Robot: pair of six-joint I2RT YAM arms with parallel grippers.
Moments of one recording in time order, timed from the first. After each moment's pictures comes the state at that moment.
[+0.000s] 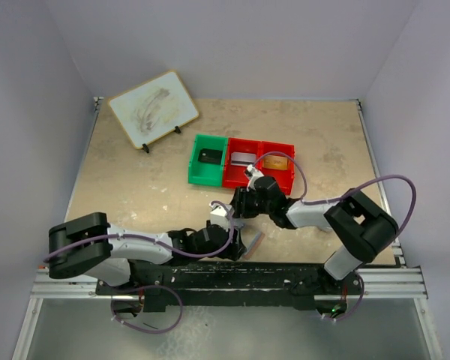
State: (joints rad) left arm -1.27 1.41 0.48 0.25 -0.29 -0.89; right arm 0.72 1.61 0.57 0.42 -0.24 0.70
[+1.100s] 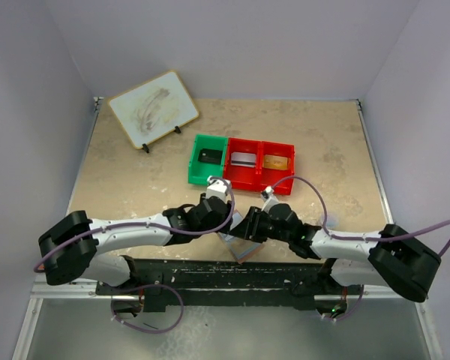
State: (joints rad) left arm -1.09 1.34 0.67 -0.09 -0.40 -0.64; right arm 0.87 1.19 0.26 0.42 -0.15 1.04
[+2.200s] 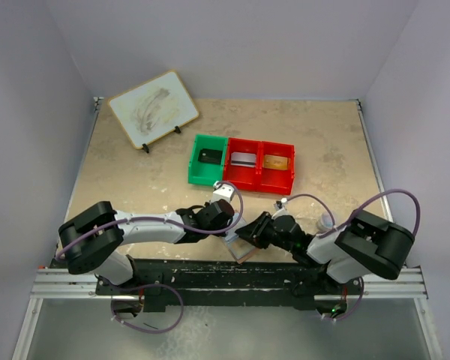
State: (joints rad) left arm -1.09 1.51 0.71 -0.09 -0.37 -0.63; right arm 0.90 1.43 0.09 0.85 0.01 1.43
